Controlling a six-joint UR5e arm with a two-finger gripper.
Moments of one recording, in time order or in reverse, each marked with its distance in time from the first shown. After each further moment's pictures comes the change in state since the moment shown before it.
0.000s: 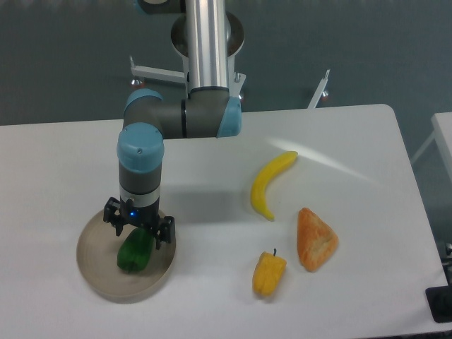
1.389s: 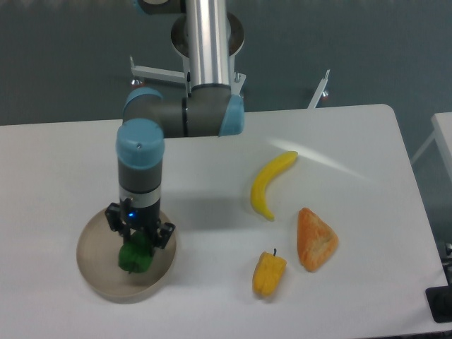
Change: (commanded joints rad) arm 0.139 0.084 0.089 -0.144 0.017 0.256
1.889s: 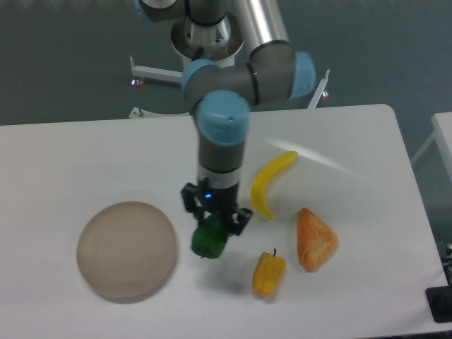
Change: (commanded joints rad) arm 0.172 0.018 0.068 -0.105 0.002 0.319
